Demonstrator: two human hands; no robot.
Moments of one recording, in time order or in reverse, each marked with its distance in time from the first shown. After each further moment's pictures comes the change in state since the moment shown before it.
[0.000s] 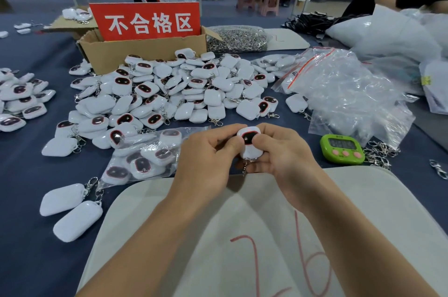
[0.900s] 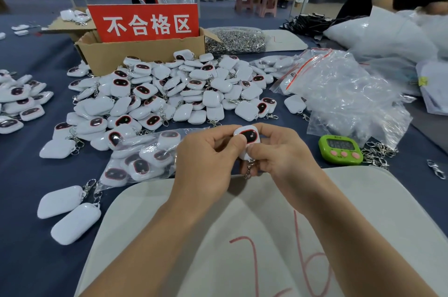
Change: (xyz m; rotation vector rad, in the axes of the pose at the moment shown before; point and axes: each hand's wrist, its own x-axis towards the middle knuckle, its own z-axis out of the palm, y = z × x) left_hand -0.003 -0.002 0.006 -0.253 0.041 -0.120; right_hand 0.000 0.004 -0.002 0.004 -0.081 -0.115
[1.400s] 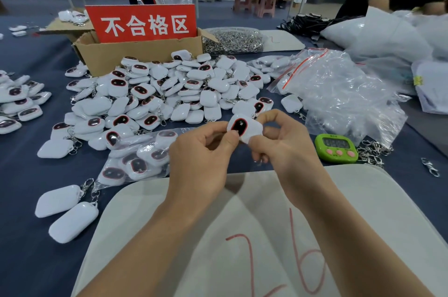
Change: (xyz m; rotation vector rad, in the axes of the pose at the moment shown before) left_hand 0.001 -0.006 0.001 0.224 0.177 0.184; right_hand -0.002 -0.004 -0.003 -0.023 0.171 -0.089
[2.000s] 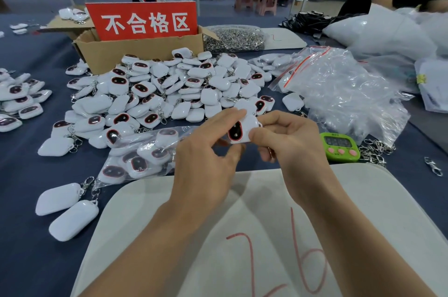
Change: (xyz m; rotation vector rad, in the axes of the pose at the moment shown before) left_hand -0.005 0.001 -0.003 0.229 -0.049 0.169; right_hand -0.003 -0.007 -0.004 0.068 0.053 -0.051
